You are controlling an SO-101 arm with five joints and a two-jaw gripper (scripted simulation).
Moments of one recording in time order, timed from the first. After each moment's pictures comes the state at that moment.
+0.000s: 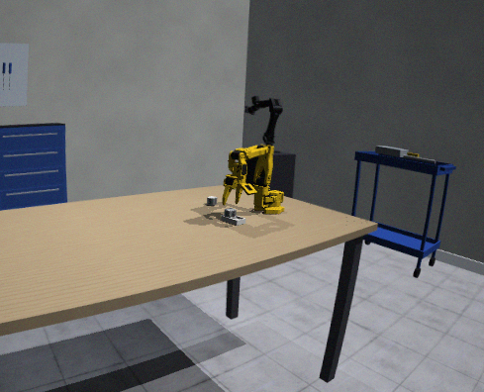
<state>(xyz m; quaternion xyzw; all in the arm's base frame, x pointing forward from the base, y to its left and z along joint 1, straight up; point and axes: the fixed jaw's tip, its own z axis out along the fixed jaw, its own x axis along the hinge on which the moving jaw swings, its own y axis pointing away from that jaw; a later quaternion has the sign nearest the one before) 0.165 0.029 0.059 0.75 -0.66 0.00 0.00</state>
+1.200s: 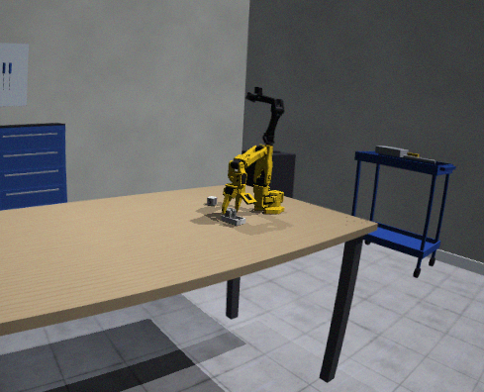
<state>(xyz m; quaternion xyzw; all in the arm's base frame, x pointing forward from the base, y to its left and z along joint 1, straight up) 0.165 0.029 0.028 0.75 -0.66 0.00 0.00</state>
